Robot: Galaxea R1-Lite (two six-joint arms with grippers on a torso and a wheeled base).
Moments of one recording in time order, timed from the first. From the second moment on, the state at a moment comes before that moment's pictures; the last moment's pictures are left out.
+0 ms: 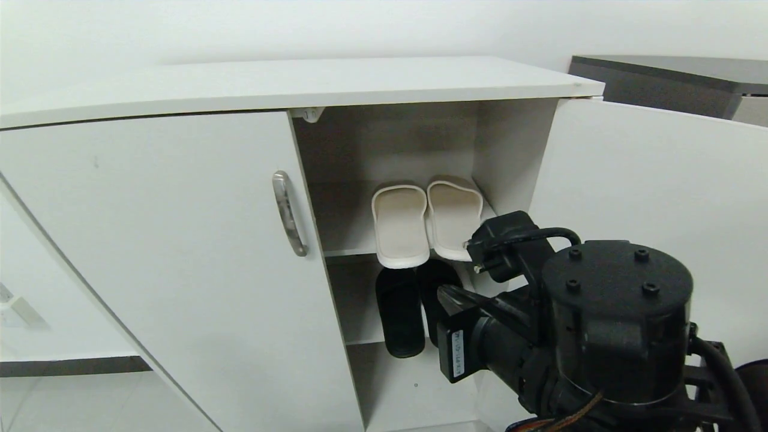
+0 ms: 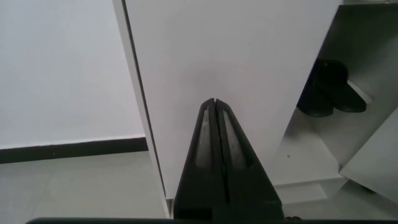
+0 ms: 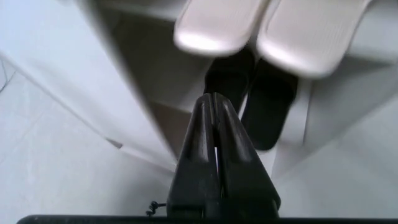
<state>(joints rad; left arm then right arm) 0.00 0.00 0.00 0.00 0.03 0.00 1.11 1.66 -0.87 -0.54 -0.58 0.21</state>
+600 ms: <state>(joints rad) 0.00 0.00 0.00 0.00 0.03 0.00 1.09 1.68 -0.86 -0.54 -0.56 0.21</state>
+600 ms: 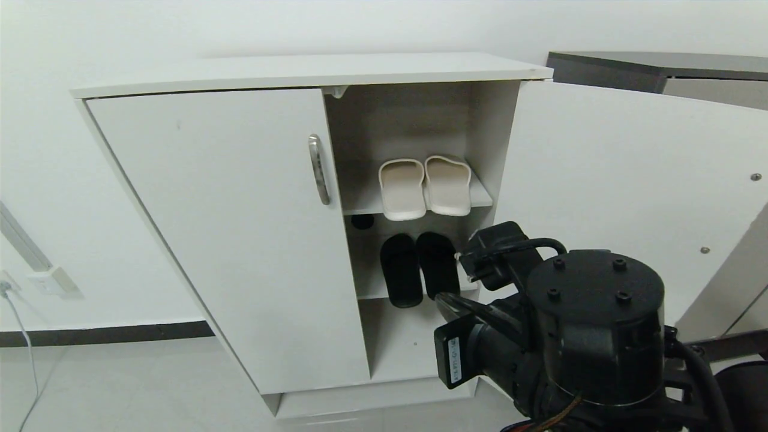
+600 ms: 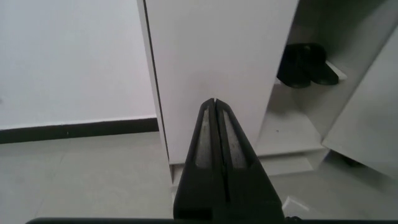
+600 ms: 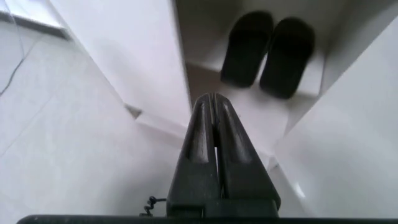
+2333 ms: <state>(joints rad) 0.00 0.00 0.00 0.00 0.03 0.00 1.05 1.70 -0.80 -0.54 -0.51 0.19</state>
